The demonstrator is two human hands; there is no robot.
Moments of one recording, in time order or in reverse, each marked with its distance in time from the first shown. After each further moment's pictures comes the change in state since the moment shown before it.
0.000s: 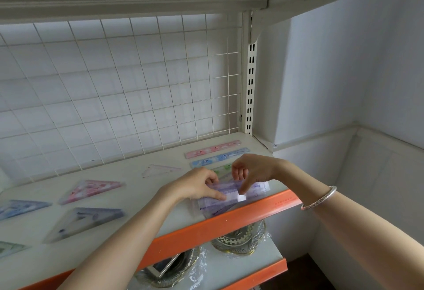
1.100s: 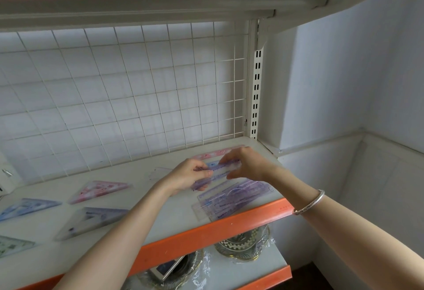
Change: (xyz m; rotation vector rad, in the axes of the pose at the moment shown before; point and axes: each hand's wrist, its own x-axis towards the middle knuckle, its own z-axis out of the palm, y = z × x) left_hand -0.006 -0.020 -0.020 -0.576 0.180 -0.060; right_hand 0.020 -0.019 0.006 -0.048 0.411 -0.066
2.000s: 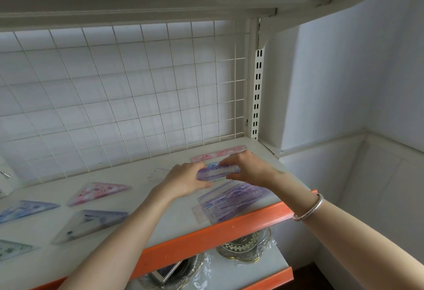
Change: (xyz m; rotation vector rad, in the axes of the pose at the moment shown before) left_hand 0.003 -0.004 -0.003 0.775 0.082 0.072; right_hand -0.001 -0.002 0.005 -0.142 -0.005 -0.080
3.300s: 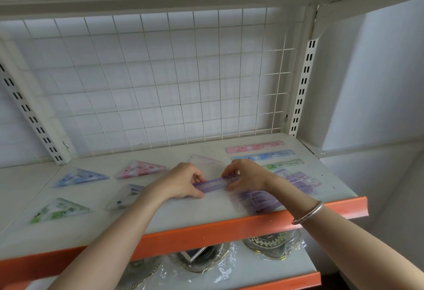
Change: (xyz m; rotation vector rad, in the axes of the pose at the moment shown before) left_hand -0.067 -0.068 -0.018 -0.155 -0.014 -0.085; right_hand 0.034 -0.061 0.056 0.166 -0.180 -0.042
